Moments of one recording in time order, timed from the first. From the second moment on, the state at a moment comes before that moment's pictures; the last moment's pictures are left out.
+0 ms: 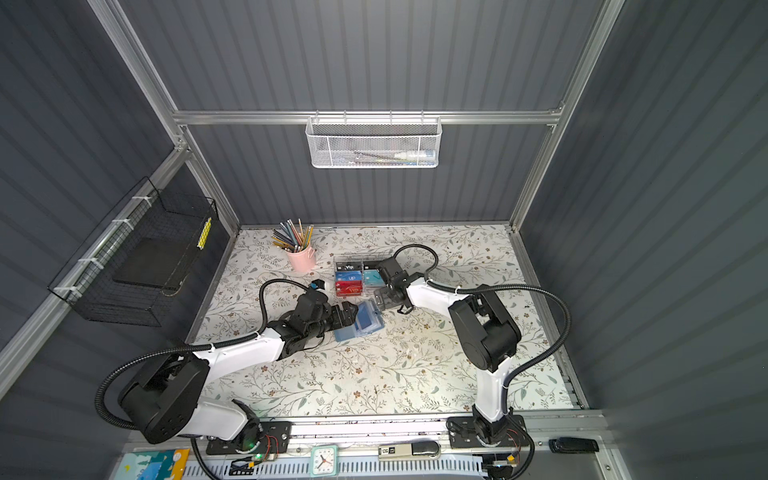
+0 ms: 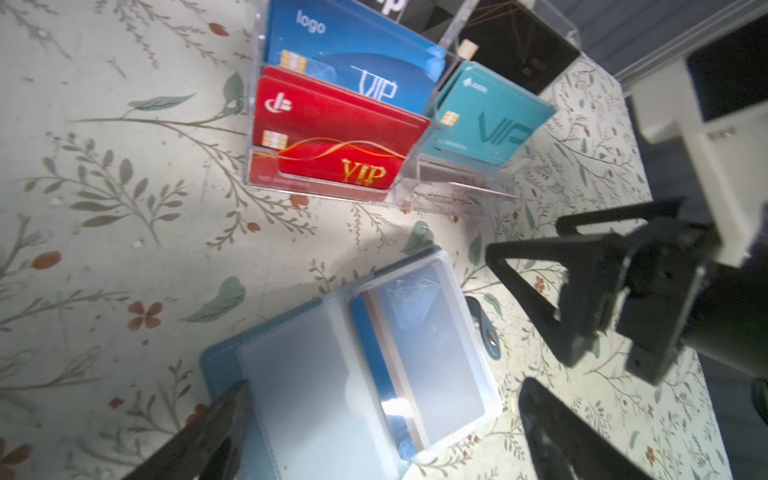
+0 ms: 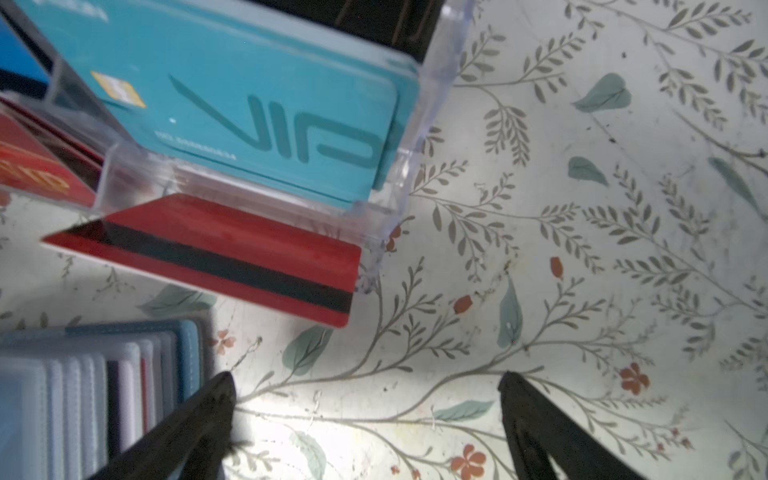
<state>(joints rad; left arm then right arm) -0.67 1.43 0.62 0.16 -0.01 -0.73 0.62 1.92 1.27 -0.40 0.22 0.22</state>
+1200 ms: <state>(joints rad) -0.69 1.25 0.43 0.28 0.14 -0.63 0.57 1.89 1.32 -0.38 0.15 0.25</state>
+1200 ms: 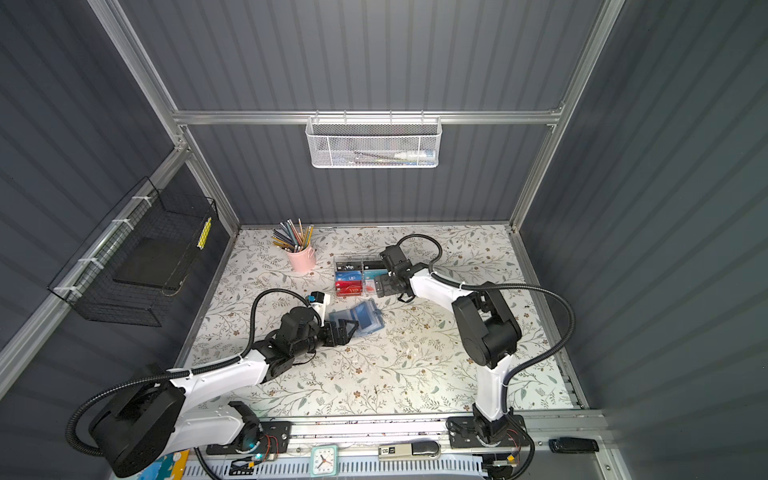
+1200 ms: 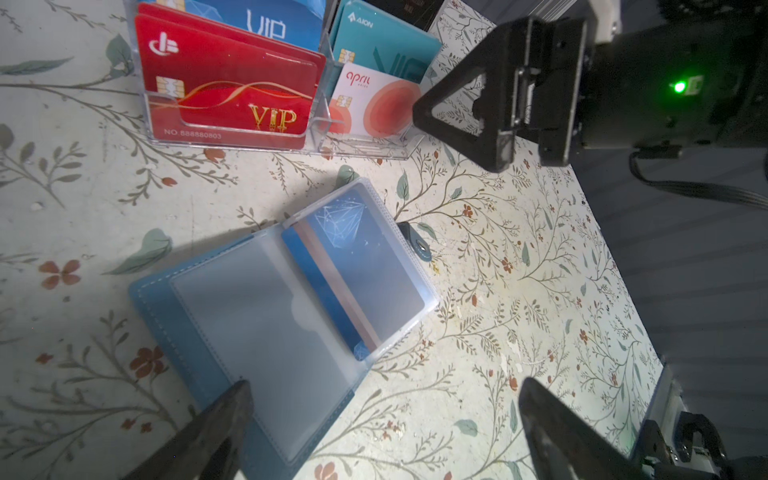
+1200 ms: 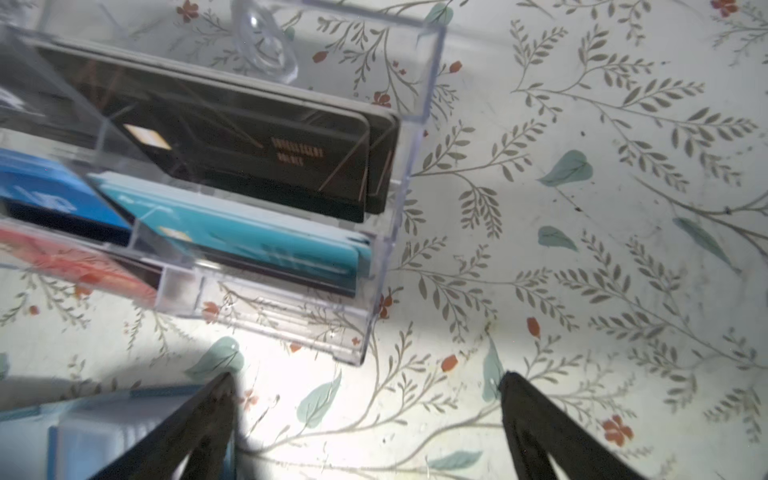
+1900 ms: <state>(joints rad) -0.69 1.40 0.41 0.58 0.23 -0.78 0.70 1.67 0.96 -0.19 -0.01 0.39</state>
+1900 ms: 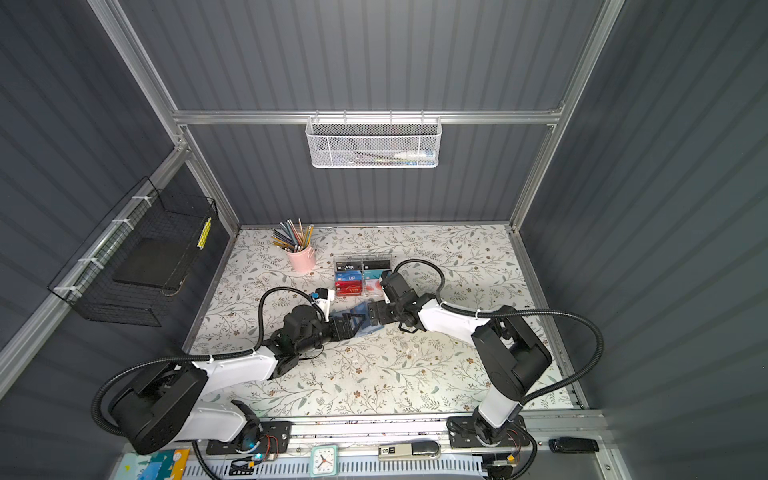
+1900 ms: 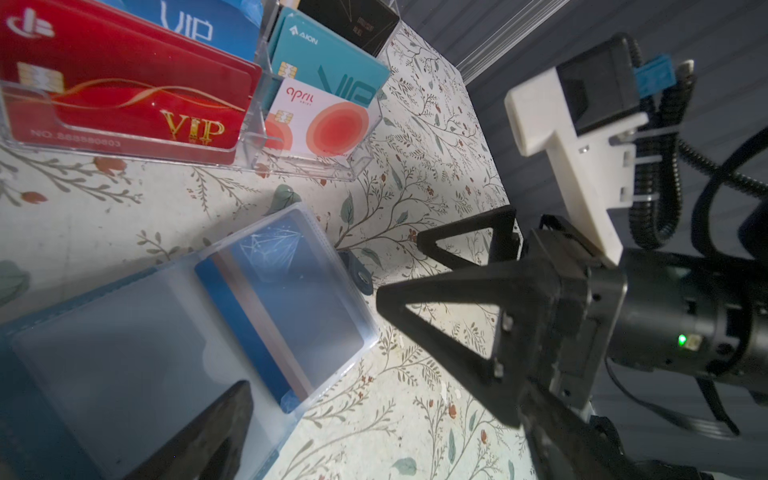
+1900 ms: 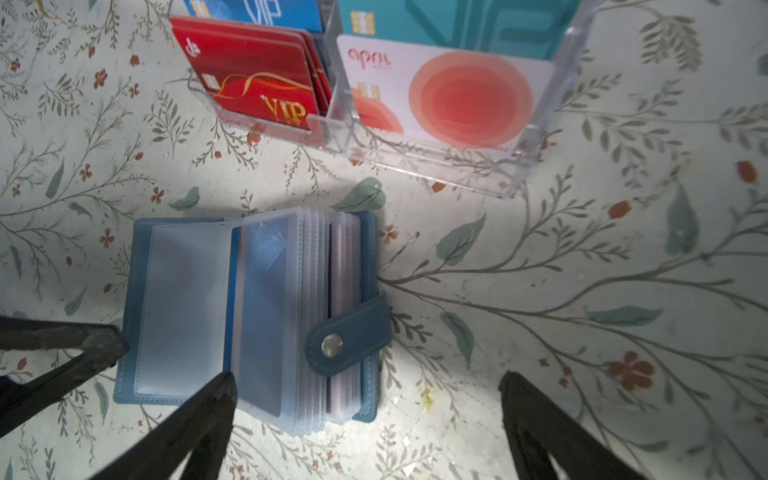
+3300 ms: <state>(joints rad) -0.58 1.79 0.39 1.09 0.36 -1.01 0.68 1.76 0.93 -0.10 0.01 0.42</state>
